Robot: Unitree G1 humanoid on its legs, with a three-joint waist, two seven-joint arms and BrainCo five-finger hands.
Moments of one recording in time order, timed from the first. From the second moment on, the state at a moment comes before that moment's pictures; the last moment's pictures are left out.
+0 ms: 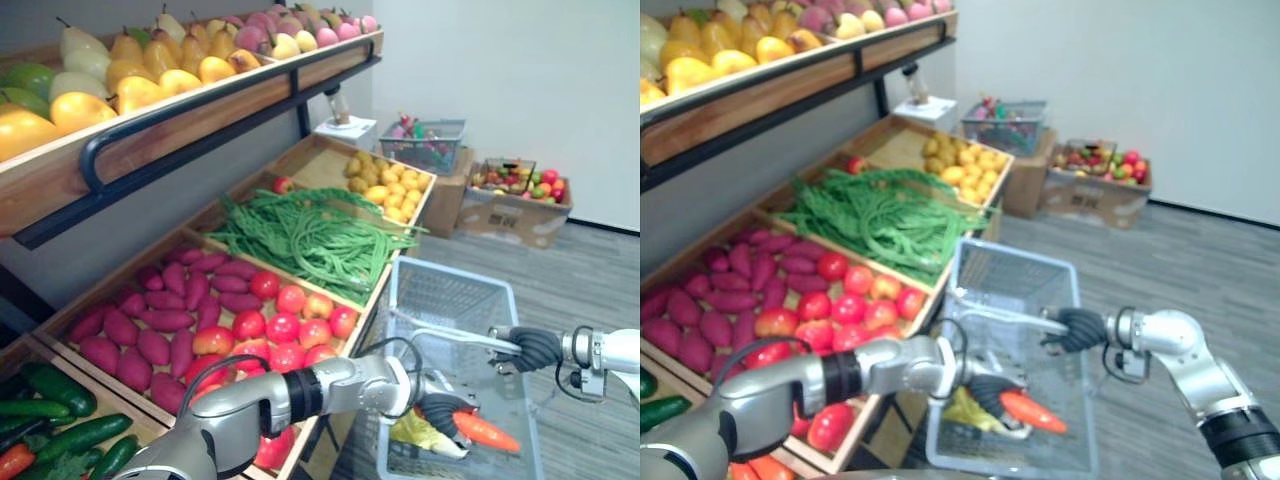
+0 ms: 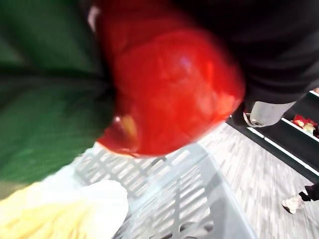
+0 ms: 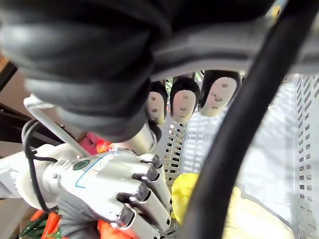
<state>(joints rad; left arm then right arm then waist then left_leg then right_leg) -0.74 0.23 -1.33 0.45 0.37 -0.38 -0.12 -0.04 -0.91 0.11 0.10 0.10 -0.33 0.95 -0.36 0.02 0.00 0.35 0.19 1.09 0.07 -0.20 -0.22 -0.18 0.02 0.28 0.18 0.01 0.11</state>
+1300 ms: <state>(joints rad) -0.68 0.18 -1.33 0.52 0.47 -0.39 -0.14 -0.05 -0.86 0.18 0.09 0.10 -0.25 0.87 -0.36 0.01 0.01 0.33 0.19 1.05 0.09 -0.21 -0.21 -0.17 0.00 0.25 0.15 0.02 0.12</state>
